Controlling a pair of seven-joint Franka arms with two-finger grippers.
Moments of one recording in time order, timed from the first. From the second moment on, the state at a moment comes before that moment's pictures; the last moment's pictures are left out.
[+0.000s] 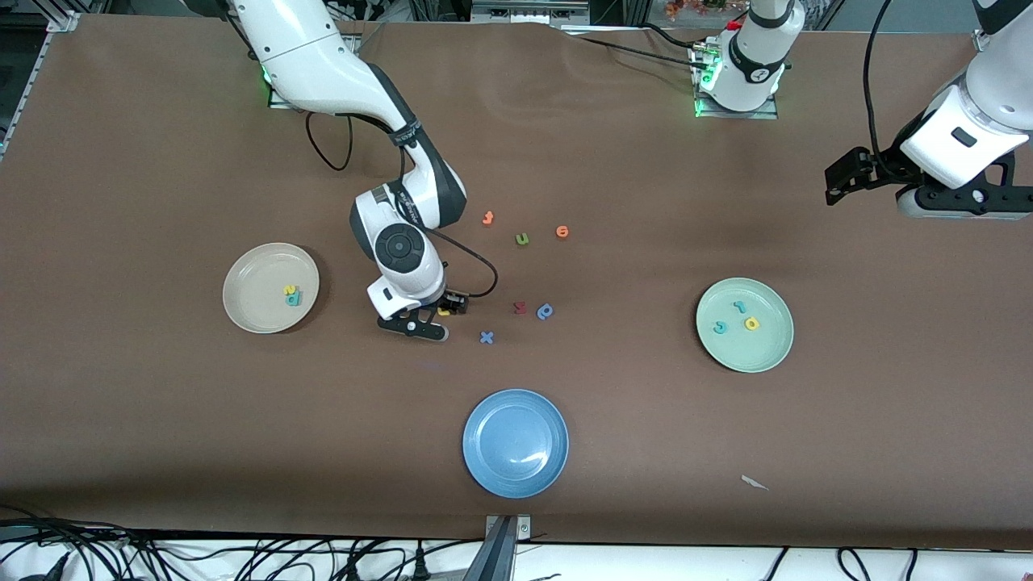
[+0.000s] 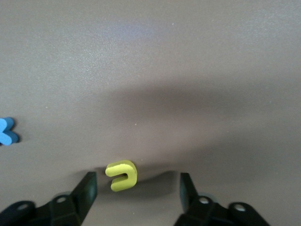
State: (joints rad) left arm -0.04 -0.03 -0.07 -1.67 0.00 1.60 -0.07; right arm 0.67 0.75 -0.12 -1.62 0.11 2.33 0.70
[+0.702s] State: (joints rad) left arm -0.03 -0.03 -0.07 -1.67 0.00 1.58 -0.05; right arm 0.67 0.77 -0.12 -1.60 0.12 2.33 0.70
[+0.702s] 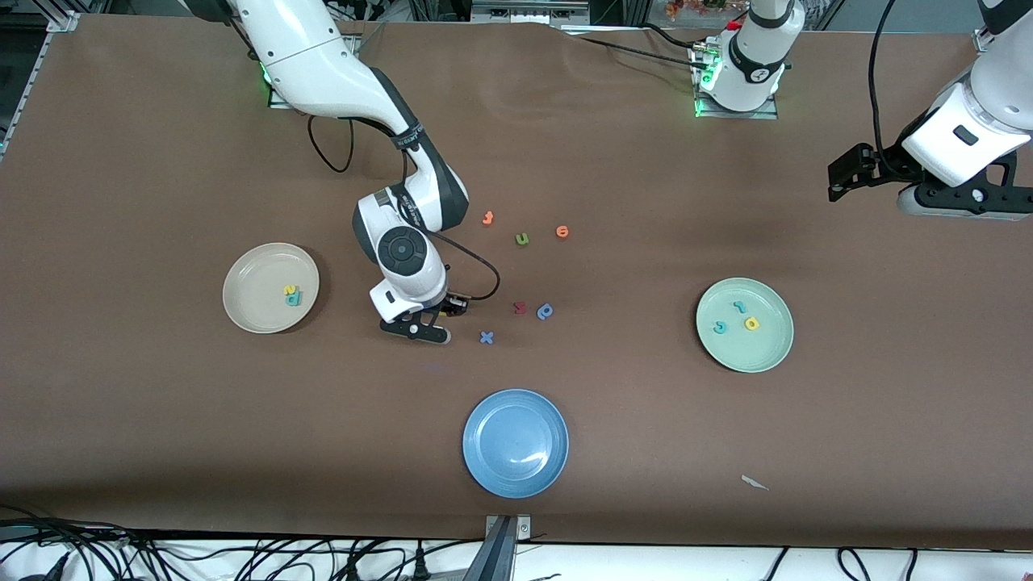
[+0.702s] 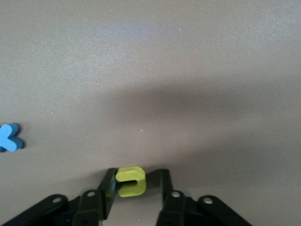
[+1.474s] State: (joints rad) left arm -0.02 -0.03 -0.07 -1.67 0.00 1.57 -0.04; right arm 0.65 0.76 -0.14 -1.50 0.13 2.17 0.65
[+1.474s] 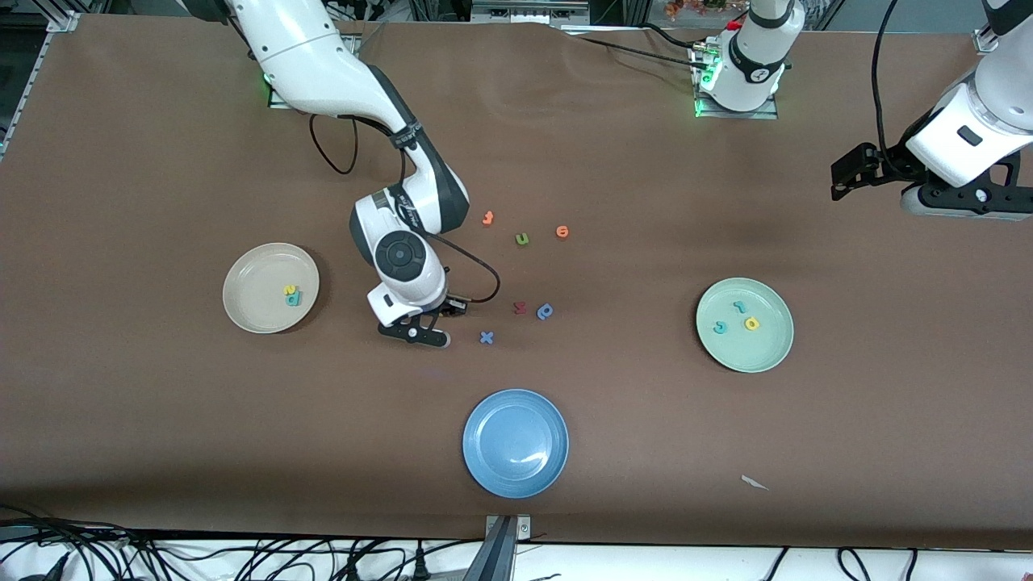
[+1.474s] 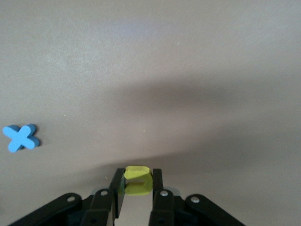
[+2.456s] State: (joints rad) left arm -0.01 -0.03 -0.07 -1.67 0.00 1.57 -0.03; right arm 0.61 0.38 -0.48 -2.12 0.12 2.44 -0.17
